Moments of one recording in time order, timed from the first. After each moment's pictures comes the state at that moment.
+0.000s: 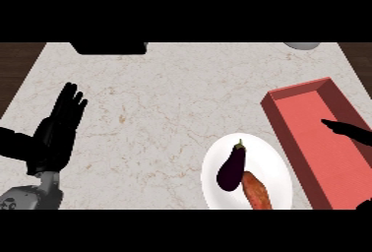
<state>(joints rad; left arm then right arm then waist) -0.11 0.34 -0.12 -1.63 0.34 0.30 0.14 -0.03 -0.85 0.07 -1.55 -0.07 0.54 -0.03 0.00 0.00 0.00</state>
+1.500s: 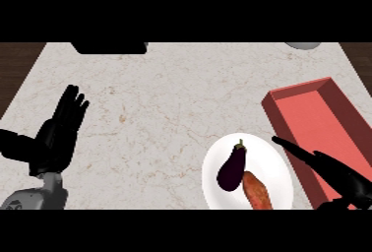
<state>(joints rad) -0.09 0.22 -0.01 -1.63 0.22 0.18 0.16 0.05 -0.43 0.11 -1.86 0.13 0.62 0.40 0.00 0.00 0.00</state>
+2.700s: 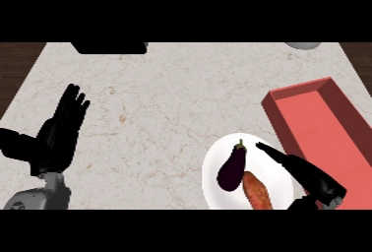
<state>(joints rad) -0.10 0.14 0.05 -1.66 0.14 0.13 0.21 0.05 -0.27 0.13 -1.68 0.44 0.62 0.25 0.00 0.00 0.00</state>
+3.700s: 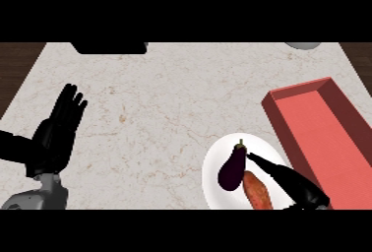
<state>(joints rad) -0.10 0.12 0.08 -1.68 0.12 0.09 0.23 0.10 -0.21 0.18 -1.61 0.58 0.58 0.14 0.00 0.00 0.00</state>
